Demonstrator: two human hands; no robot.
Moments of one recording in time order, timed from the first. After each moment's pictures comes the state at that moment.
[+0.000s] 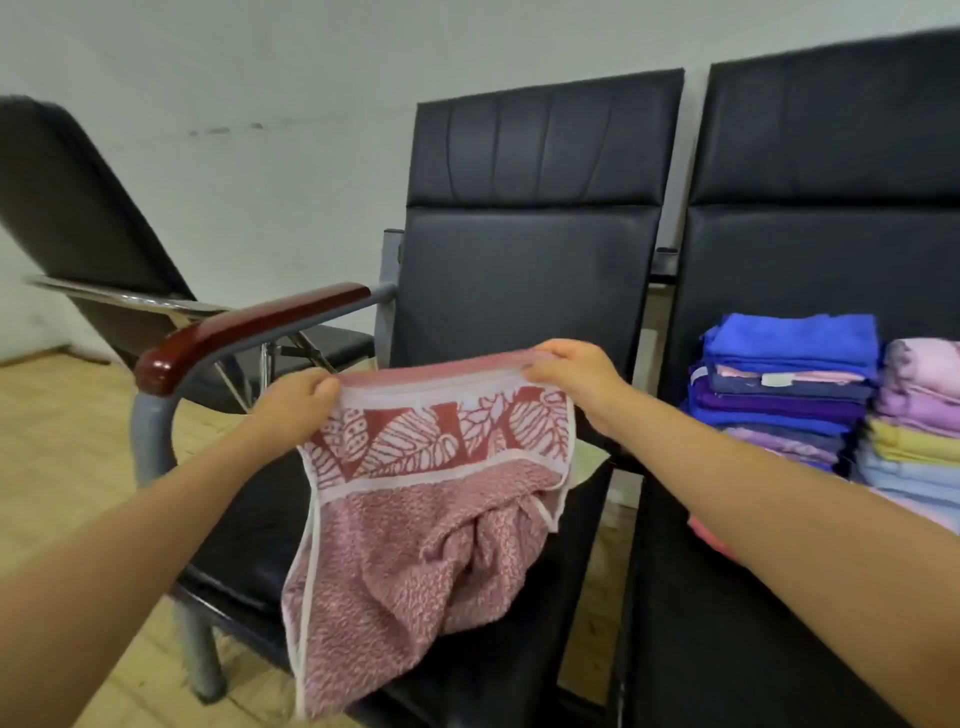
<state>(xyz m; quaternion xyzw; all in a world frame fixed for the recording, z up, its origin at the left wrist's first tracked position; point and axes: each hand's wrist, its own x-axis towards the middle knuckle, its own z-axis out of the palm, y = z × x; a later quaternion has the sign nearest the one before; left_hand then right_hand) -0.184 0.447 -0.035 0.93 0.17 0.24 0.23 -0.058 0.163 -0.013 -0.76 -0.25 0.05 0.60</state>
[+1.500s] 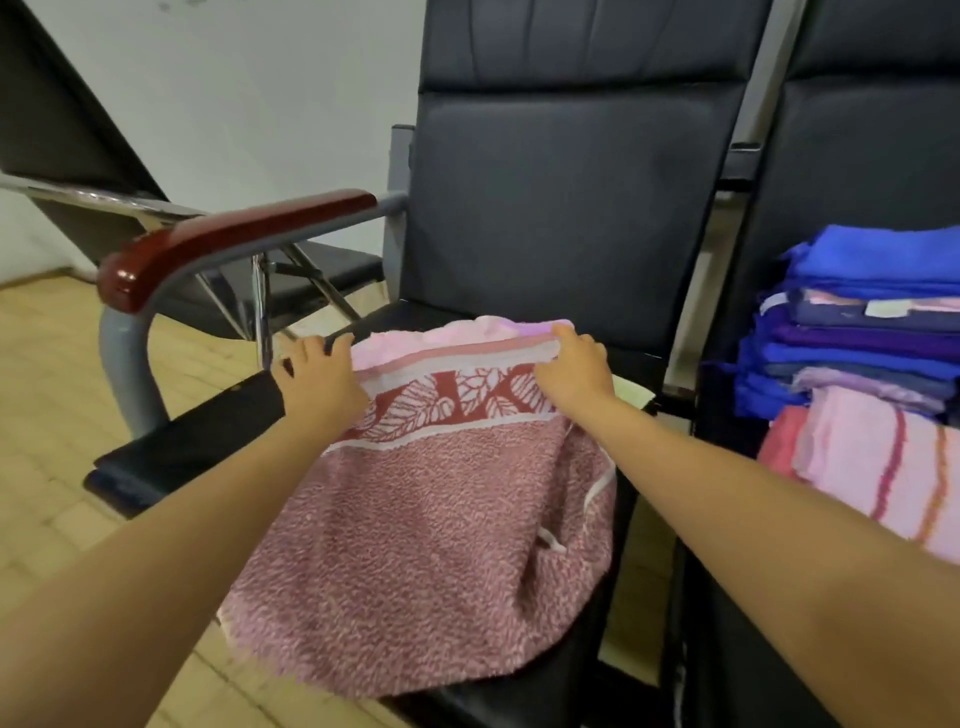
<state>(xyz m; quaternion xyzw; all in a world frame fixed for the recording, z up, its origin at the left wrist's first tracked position) -0.129 0.462 -0.136 0.93 0.32 0.17 0.02 -0.009 0.223 -0.121 -0.93 -0.18 -0.05 0.32</state>
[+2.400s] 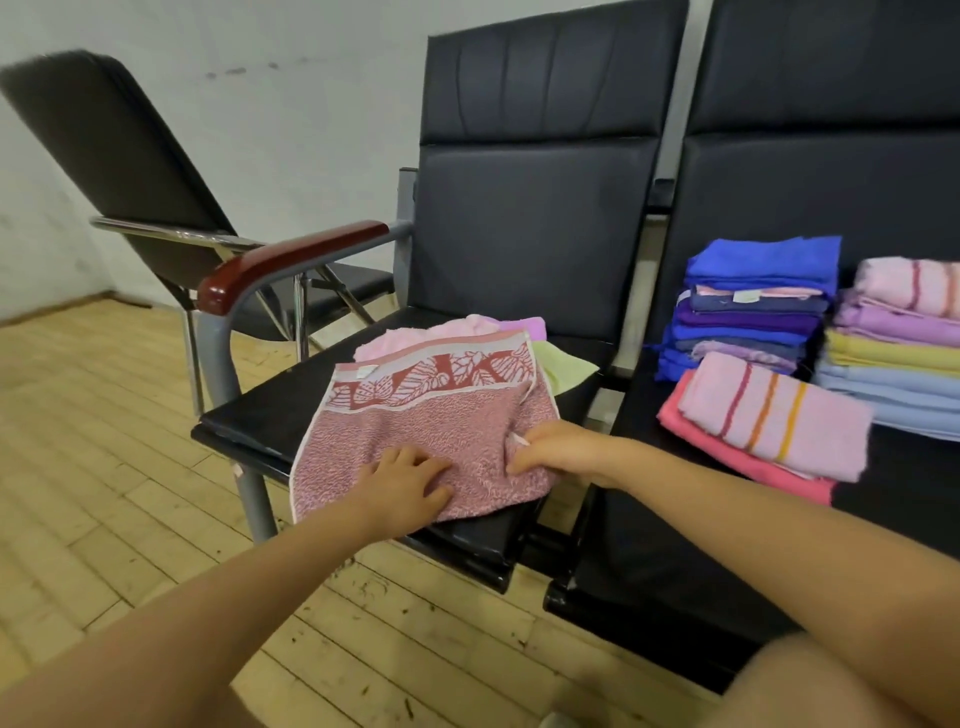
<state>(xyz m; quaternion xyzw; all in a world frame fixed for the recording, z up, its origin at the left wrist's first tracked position) -0.292 0.305 -0.139 0.99 0.10 -0.06 0.05 -0.164 0.117 -0.115 -0.84 -0.27 0.30 0.36</state>
